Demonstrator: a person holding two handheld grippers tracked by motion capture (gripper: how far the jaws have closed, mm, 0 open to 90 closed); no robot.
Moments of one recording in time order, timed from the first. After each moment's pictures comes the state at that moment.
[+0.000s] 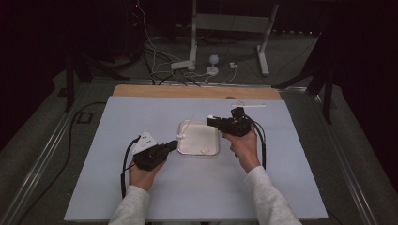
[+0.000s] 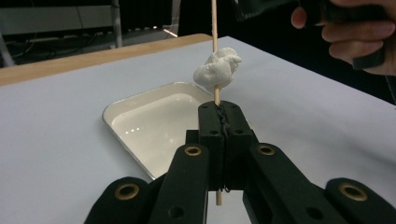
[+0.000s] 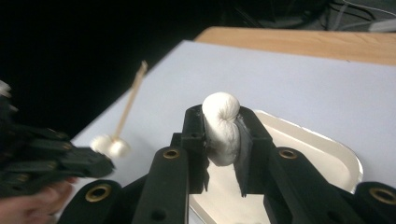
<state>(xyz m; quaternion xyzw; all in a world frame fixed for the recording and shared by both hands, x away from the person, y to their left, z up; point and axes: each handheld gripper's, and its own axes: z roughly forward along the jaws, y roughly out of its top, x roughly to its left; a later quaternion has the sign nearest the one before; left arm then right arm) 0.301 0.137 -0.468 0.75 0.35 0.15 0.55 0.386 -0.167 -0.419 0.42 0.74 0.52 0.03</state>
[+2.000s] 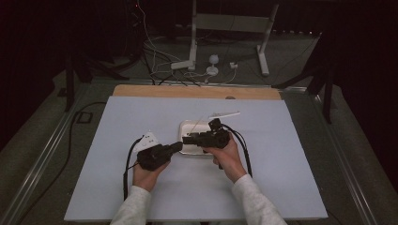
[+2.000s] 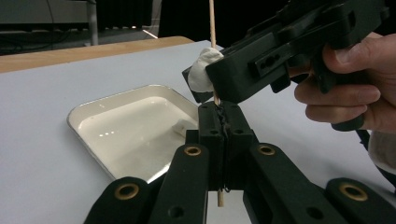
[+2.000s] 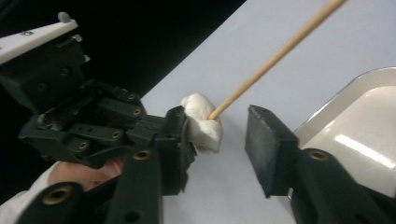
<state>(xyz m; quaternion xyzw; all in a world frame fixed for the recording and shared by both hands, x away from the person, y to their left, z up) 0.303 0.129 -0.470 0.74 0.33 0.10 0.58 0.372 -0.114 -0.445 0.36 0.76 0.53 -0.12</state>
